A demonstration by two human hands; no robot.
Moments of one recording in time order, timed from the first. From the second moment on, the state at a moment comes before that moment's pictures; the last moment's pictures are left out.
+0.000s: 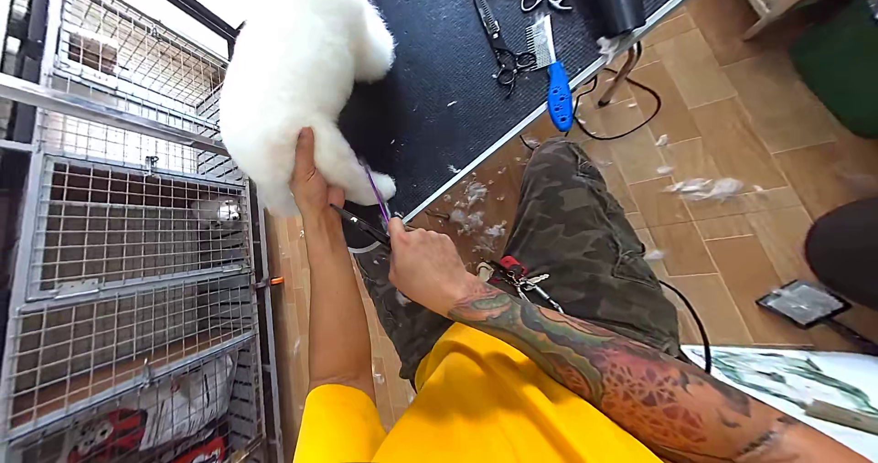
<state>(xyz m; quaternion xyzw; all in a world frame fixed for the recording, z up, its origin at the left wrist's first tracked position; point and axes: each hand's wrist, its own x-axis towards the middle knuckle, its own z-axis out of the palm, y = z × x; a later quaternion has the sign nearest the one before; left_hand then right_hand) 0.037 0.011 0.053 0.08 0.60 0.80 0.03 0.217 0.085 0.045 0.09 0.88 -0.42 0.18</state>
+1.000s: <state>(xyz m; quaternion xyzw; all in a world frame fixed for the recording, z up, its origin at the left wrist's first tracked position) 0.038 0.011 0.058 0.12 0.51 0.85 0.09 0.252 0.053 0.014 0.11 0.90 -0.39 -0.18</state>
